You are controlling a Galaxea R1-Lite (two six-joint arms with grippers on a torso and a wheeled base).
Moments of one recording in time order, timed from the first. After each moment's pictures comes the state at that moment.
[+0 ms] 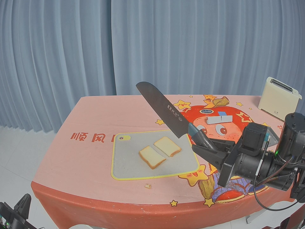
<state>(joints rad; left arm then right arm) -0.20 0.15 -0.02 -0.04 0.12 -0.09 0.84 1.49 -0.51 -0.79 -0.06 0.11</state>
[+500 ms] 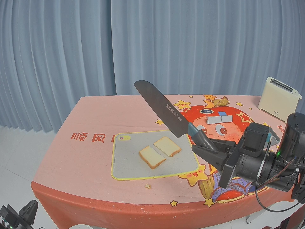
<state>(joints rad) -0.16 0.13 -0.02 0.01 -0.03 0.01 0.85 1.48 -0.51 -0.79 -0.06 0.11</state>
